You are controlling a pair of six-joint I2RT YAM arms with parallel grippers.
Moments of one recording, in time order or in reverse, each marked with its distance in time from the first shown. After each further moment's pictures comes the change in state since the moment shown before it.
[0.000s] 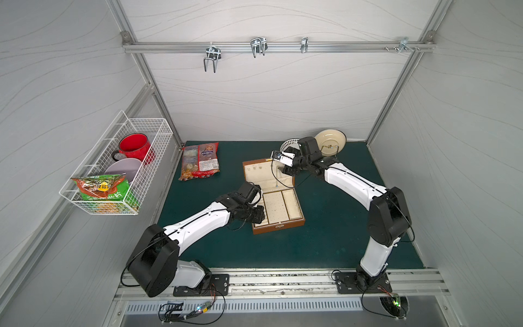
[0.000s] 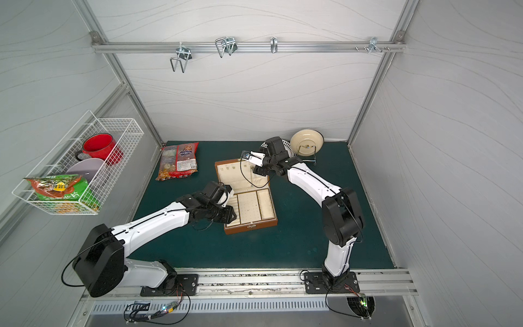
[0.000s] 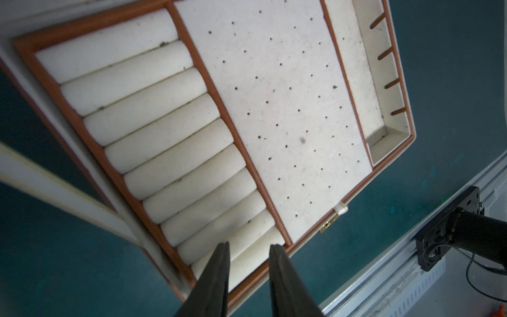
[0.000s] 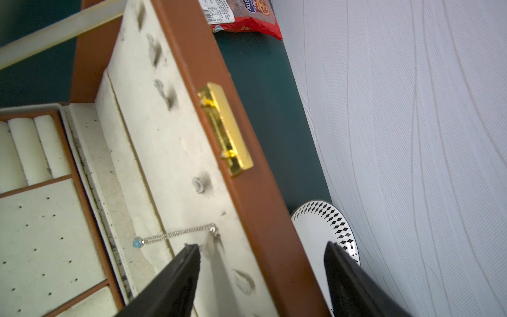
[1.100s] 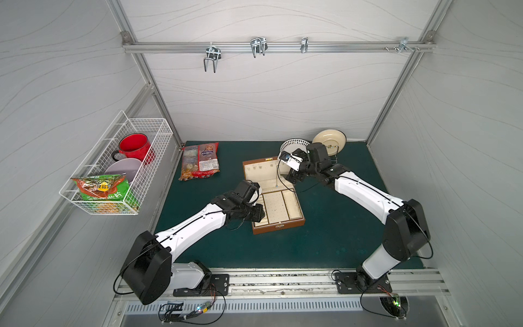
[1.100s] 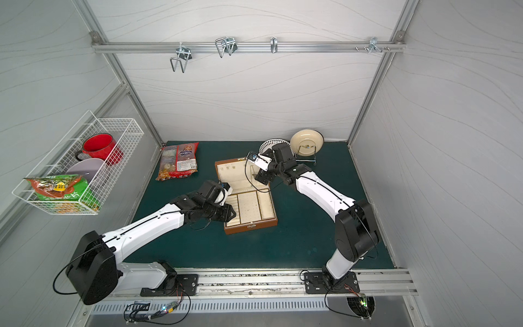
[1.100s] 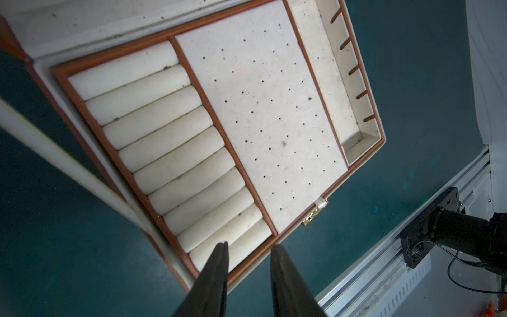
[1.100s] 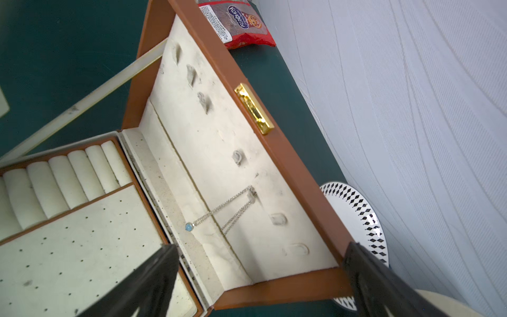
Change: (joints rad) left arm 0.007 -0.054 0.003 -0.001 0.009 -0.001; right arm 0.002 -0.169 -0.174 0.047 -0.025 0.159
